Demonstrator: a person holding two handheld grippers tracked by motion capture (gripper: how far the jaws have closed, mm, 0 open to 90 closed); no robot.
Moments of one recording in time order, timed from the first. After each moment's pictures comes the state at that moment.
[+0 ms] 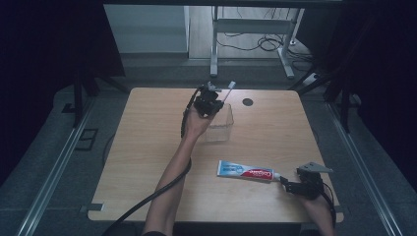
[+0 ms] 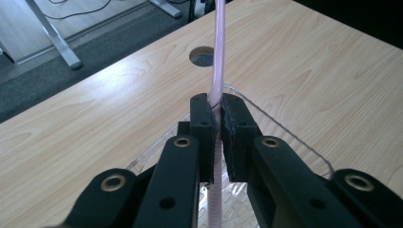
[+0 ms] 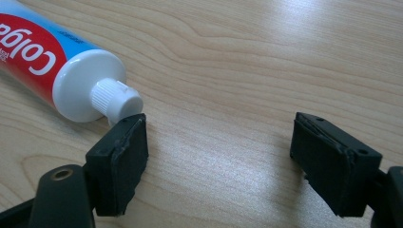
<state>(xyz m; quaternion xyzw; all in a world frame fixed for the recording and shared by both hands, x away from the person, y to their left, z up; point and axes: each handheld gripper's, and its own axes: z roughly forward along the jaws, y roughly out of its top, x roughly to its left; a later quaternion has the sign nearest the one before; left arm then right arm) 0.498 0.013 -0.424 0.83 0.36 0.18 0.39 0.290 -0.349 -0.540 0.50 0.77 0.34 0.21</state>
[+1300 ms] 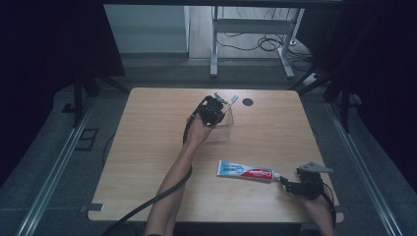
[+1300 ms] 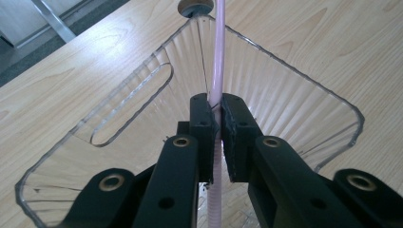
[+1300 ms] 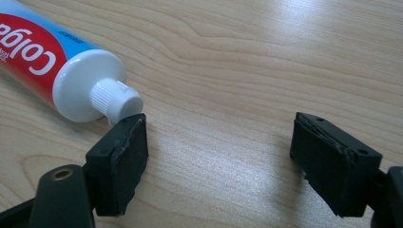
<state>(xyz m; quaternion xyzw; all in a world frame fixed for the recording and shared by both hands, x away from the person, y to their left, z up) 0.493 -0.005 -0.455 0.86 0.34 0.18 0.33 0.290 -0.349 -0.540 0.50 0.77 0.34 0.21</state>
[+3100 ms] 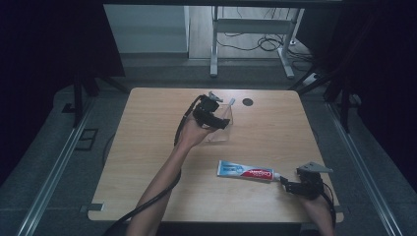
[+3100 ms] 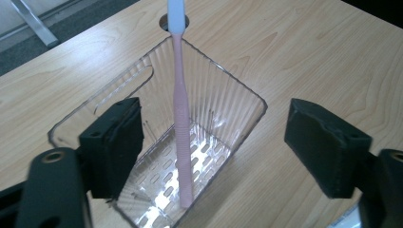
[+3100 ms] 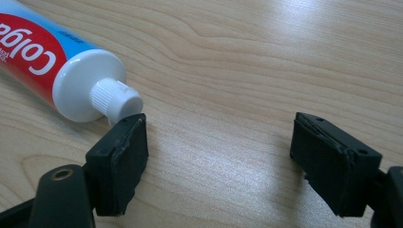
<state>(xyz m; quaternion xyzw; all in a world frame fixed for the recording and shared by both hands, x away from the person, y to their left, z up) 0.457 0.016 -0.417 0.85 0.35 0.14 0.37 0.290 -0.349 -0.540 0.50 0.77 0.34 0.21</state>
